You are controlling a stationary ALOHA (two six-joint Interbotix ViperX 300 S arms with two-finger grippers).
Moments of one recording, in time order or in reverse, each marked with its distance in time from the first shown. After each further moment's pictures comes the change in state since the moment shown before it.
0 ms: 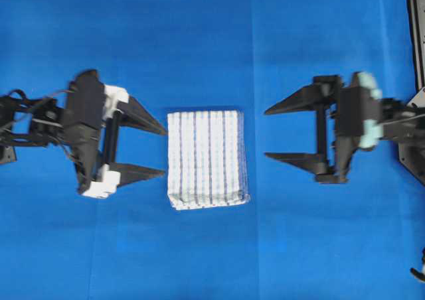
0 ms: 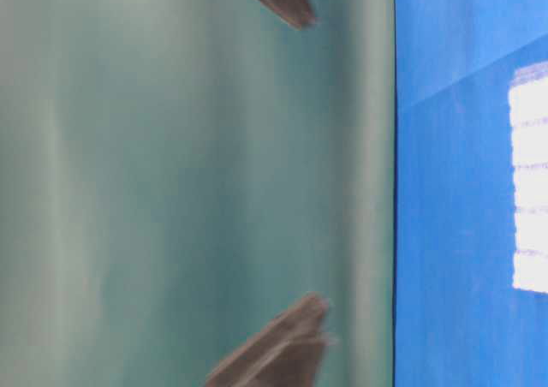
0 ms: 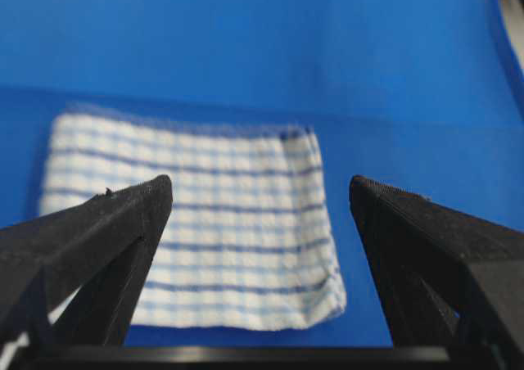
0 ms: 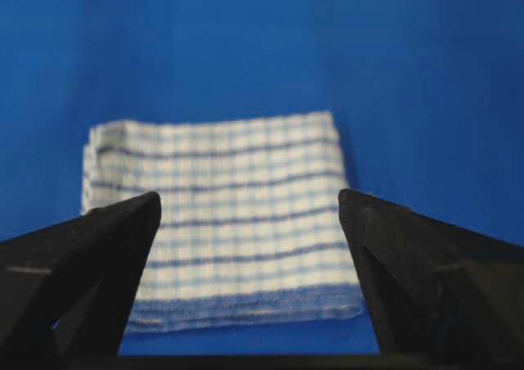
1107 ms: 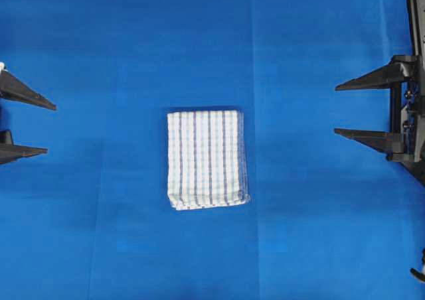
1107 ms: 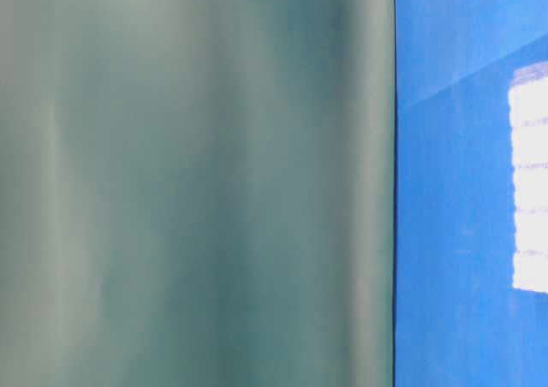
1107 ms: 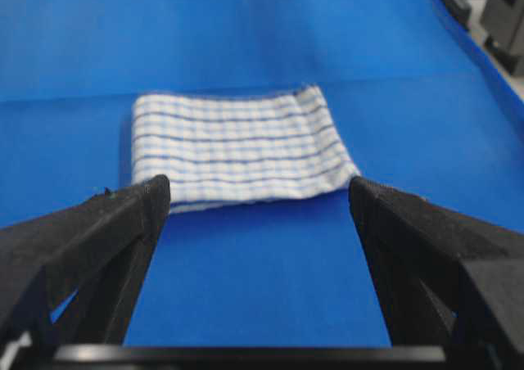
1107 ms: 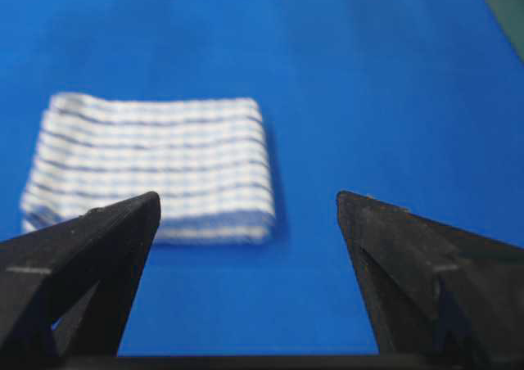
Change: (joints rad) left arm 0.026 -0.828 0.499 0.018 0.117 0.175; right arm -0.071 -0.512 0.351 -0.002 0.005 -0.133
